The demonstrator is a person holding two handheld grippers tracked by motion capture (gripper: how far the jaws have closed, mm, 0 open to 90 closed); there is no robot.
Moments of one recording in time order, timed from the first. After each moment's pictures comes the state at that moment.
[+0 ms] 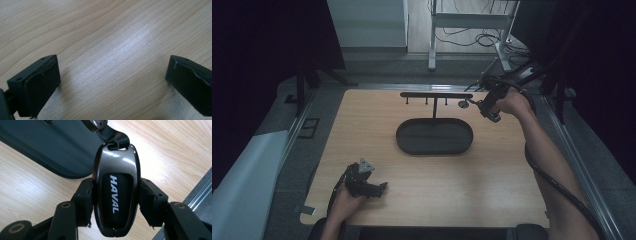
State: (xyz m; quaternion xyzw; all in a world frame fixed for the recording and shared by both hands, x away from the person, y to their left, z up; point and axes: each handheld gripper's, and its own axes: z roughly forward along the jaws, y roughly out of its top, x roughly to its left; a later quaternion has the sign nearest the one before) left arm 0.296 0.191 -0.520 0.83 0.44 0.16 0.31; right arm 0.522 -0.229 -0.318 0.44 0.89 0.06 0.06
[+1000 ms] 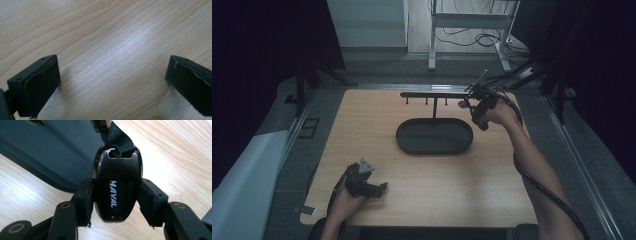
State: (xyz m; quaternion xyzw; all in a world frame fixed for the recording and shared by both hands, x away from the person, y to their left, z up) left arm 0.295 0.190 -0.520 0.83 0.44 0.16 0.31; right arm 0.523 -0.211 -0.364 0.43 0.90 0.08 0.08
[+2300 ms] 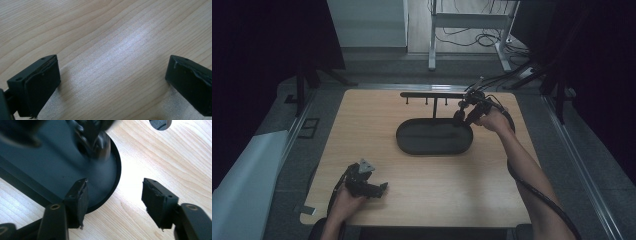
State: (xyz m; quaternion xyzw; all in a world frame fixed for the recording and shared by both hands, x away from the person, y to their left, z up) left arm 0.295 0.190 -0.520 0.83 0.43 0.16 0.31; right arm 0.521 -0.203 -0.389 0.41 0.90 0.12 0.12
